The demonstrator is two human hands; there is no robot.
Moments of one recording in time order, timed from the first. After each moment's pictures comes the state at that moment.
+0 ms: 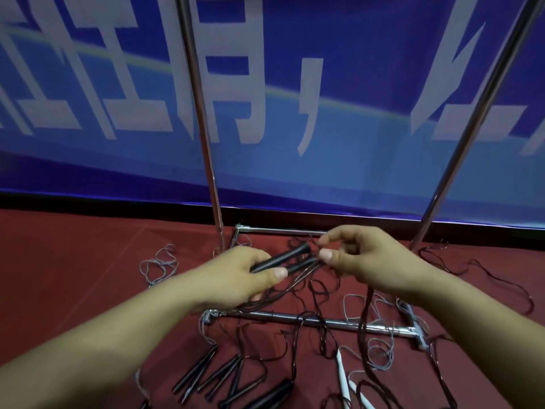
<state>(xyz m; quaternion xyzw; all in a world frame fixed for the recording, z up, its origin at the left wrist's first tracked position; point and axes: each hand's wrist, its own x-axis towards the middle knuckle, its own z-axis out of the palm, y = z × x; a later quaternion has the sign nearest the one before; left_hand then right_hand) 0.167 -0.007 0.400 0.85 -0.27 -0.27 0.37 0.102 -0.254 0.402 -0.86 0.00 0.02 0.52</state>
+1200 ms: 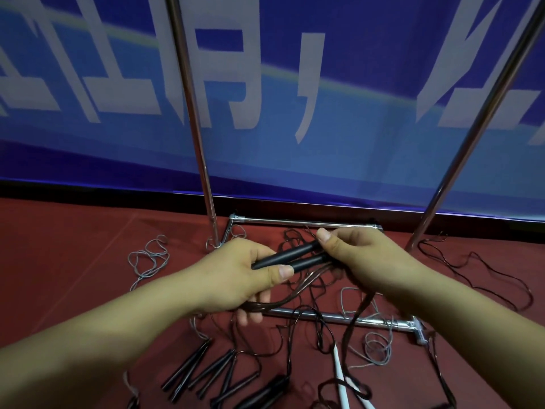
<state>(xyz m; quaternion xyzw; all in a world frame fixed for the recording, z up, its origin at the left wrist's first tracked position) 0.166 -0.024 0.395 0.80 -0.23 -0.33 0.46 0.112 -0.242 0.386 -0.81 0.08 0.04 0.58</state>
